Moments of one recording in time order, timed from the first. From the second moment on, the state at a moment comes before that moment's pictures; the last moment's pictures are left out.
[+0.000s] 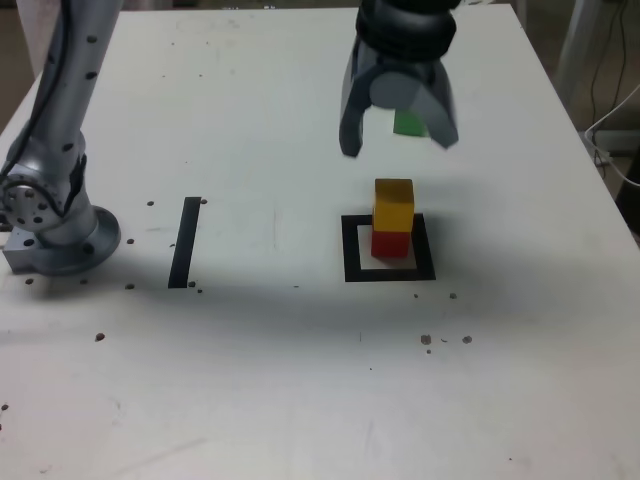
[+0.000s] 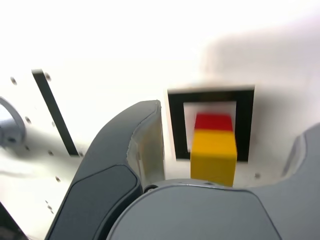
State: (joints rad) arm 0.07 2.10 -1.86 1.53 0.13 0.13
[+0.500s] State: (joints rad) arm 0.30 2.17 -1.94 1.53 0.17 0.41
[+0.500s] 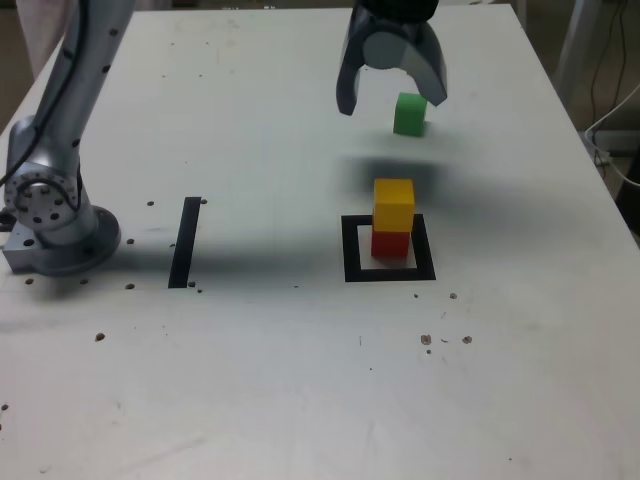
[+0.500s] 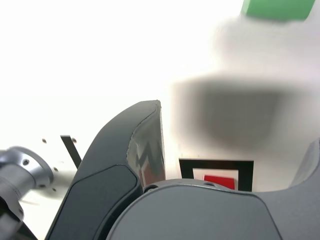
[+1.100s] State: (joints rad) arm 0.39 2.35 -2.18 1.59 0.16 0.59
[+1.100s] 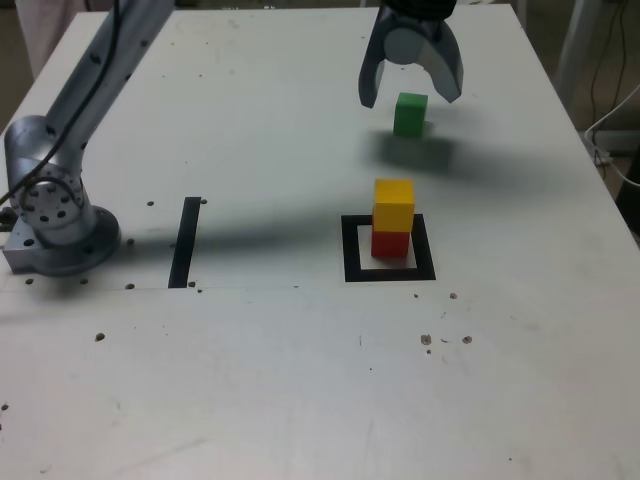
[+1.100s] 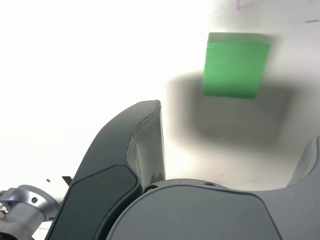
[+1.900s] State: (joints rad) arm 0.46 2.50 -2.30 1.60 0.07 0.67
